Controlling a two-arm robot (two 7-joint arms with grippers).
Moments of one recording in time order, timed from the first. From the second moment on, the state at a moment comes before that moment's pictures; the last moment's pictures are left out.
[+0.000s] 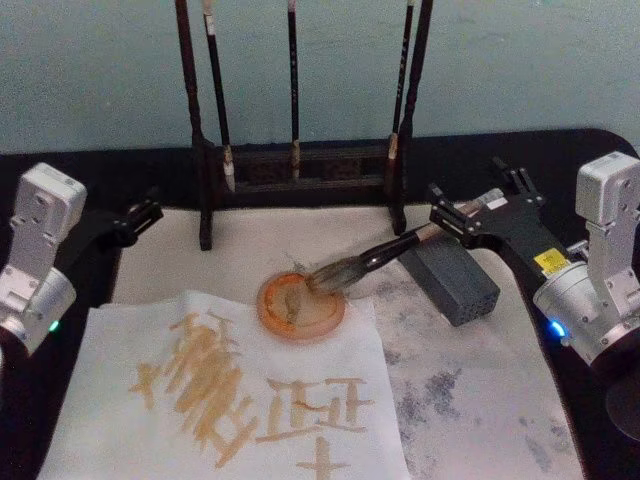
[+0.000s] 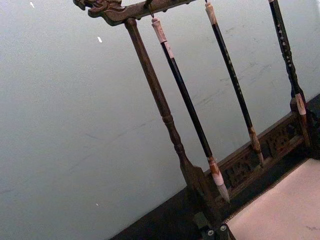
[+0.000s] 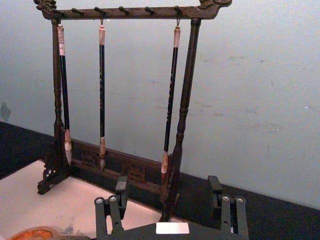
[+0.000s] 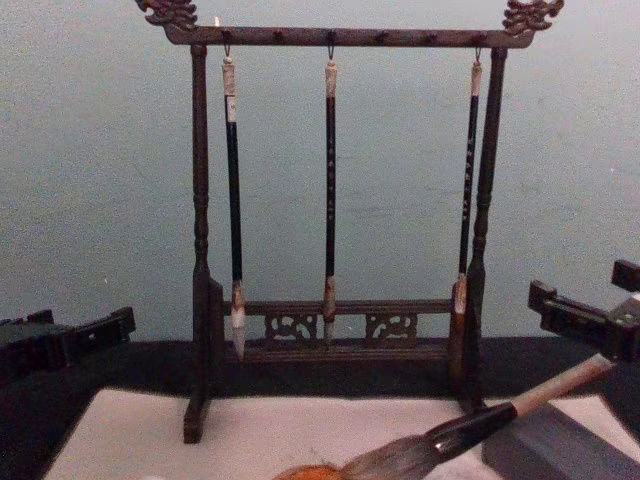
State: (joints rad) left arm -0.20 0.60 0.45 -1.41 -0.25 -0.12 0.03; right arm 0.20 0.66 -0.63 -1.56 0.56 -0.26 -0.09
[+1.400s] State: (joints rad) left arm -0.20 0.60 0.45 -1.41 -0.25 -0.12 0.03; right arm 0.20 0.66 -0.64 -1.56 0.56 -0.26 -0.09
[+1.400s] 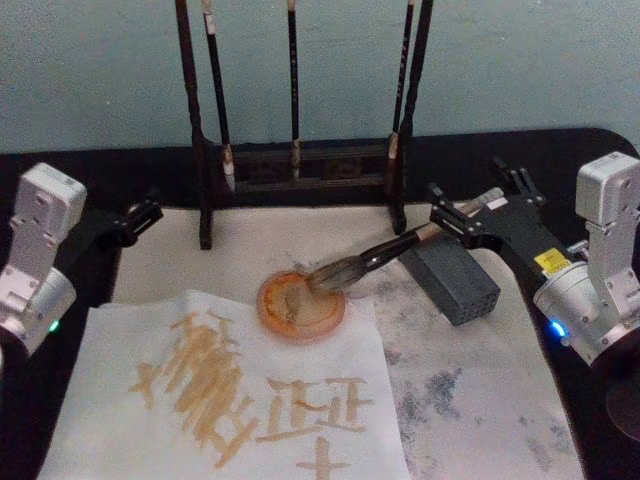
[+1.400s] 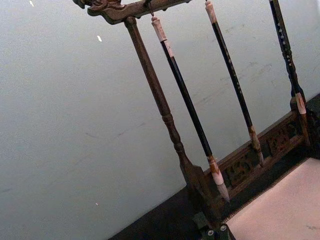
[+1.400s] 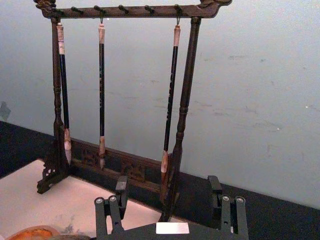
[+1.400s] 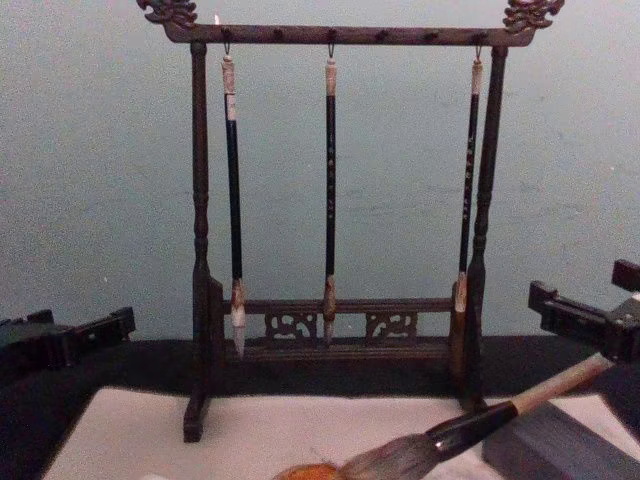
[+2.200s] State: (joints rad) left arm -0.20 0.60 0.45 -1.41 -0.25 -0.12 0.03; right arm 0.20 0.66 -0.64 -1.56 0.56 -0.26 -0.09
